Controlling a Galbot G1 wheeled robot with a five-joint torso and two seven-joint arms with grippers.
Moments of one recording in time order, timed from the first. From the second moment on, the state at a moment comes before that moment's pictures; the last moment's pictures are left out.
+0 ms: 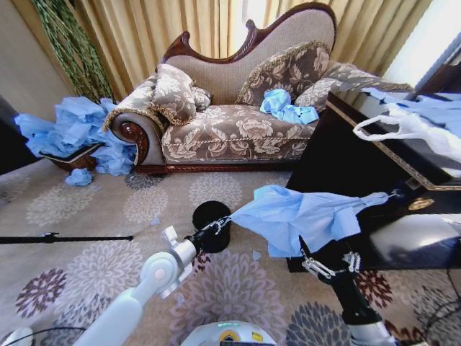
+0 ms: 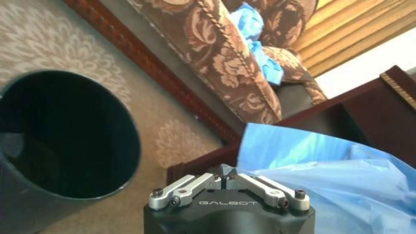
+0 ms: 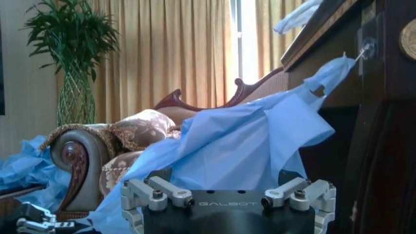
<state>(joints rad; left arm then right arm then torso) 1.21 -0.93 -0.18 -2.14 -1.49 0.23 -0.26 -2.01 1.55 0.81 2.42 0.34 0.29 -0.39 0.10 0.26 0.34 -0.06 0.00</state>
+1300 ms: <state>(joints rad) 0.98 -0.71 -0.28 -2.14 -1.74 0.24 -0.36 -1.79 1.47 0.41 2.02 0.28 0.11 -0.28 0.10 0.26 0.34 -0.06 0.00</state>
